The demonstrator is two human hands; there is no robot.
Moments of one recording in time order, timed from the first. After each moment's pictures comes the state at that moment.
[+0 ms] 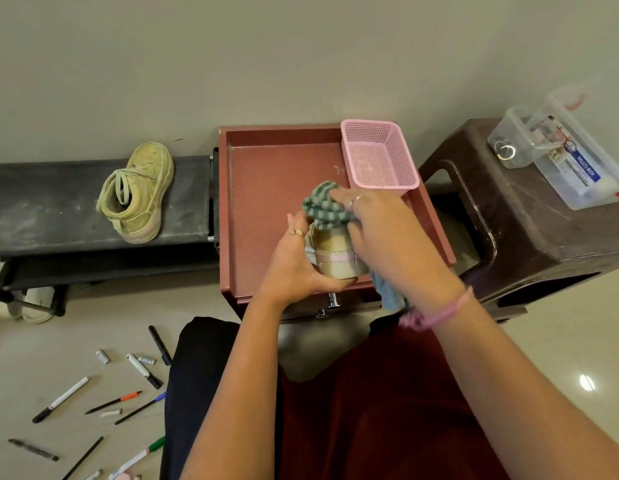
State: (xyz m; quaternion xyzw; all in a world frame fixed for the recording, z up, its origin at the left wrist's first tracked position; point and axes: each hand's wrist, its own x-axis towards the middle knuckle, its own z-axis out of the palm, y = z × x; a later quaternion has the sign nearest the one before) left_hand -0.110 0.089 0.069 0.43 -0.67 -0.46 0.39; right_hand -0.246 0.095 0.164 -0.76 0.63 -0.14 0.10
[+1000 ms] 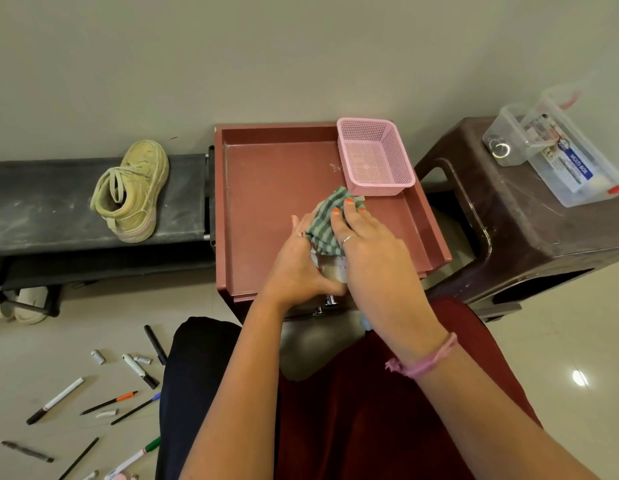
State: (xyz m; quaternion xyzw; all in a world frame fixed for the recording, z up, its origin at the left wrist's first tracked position) left_hand -0.118 0.090 0.062 0.41 -0.69 -0.47 0.36; right_hand -0.229 0.136 0.149 -0.73 0.69 -0.03 0.05
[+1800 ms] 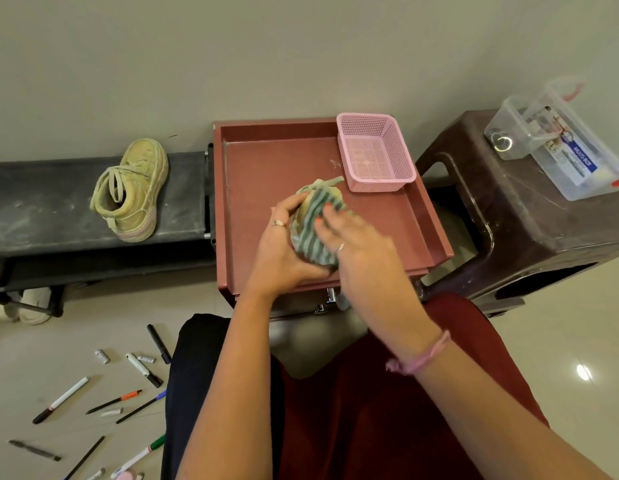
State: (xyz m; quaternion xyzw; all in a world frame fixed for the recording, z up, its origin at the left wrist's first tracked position) left_hand -0.100 0.084 0.065 0.43 -0.65 -0.46 0.42; right_hand -0.229 0.141 0.129 -0.77 0.62 -0.13 0.01
